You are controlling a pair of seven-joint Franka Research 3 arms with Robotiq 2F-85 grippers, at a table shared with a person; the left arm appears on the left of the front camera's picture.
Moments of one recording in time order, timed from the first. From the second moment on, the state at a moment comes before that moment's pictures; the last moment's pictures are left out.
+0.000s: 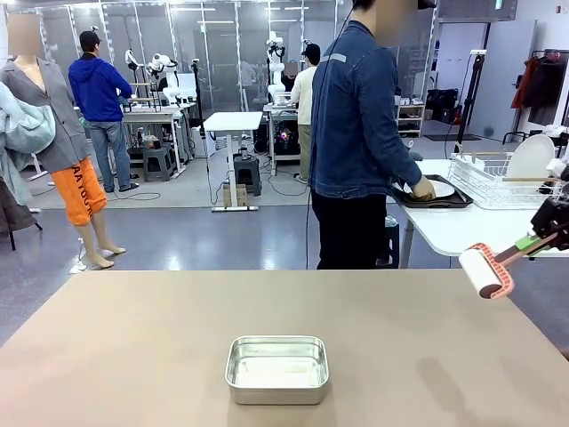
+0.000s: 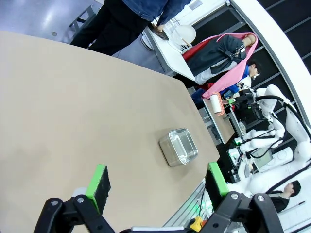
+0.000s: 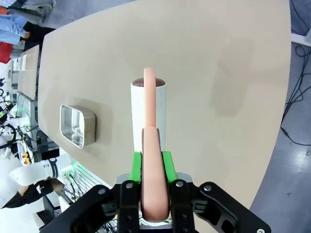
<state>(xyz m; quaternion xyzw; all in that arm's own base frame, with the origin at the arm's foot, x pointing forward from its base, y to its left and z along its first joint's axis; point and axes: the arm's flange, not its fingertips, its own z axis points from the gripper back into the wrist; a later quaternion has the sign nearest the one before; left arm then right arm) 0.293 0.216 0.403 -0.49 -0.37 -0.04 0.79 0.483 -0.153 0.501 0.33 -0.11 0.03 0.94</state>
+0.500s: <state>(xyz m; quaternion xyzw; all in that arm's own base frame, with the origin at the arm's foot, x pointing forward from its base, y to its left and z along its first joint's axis) 0.293 0.216 0.403 -0.49 -0.37 -0.04 0.79 0.479 -0.153 0.507 0.32 -0.10 0.03 0.94</state>
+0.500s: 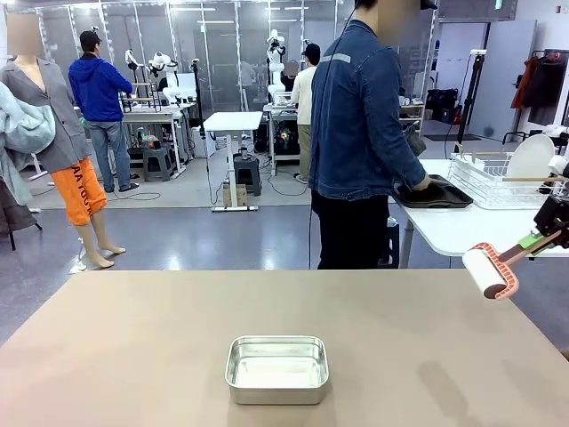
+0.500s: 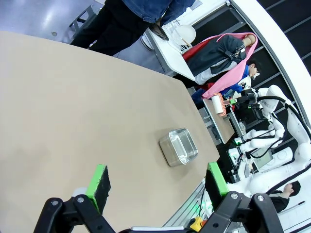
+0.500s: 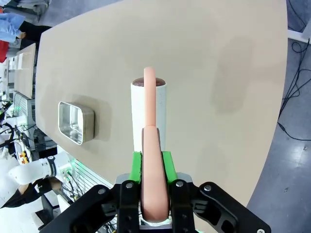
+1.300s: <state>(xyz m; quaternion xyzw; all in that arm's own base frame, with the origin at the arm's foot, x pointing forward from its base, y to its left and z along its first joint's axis) 0.293 0.216 0.403 -0.49 -0.37 -0.04 0.79 0.479 -0.155 0.506 0.32 -0.10 0.03 0.94</state>
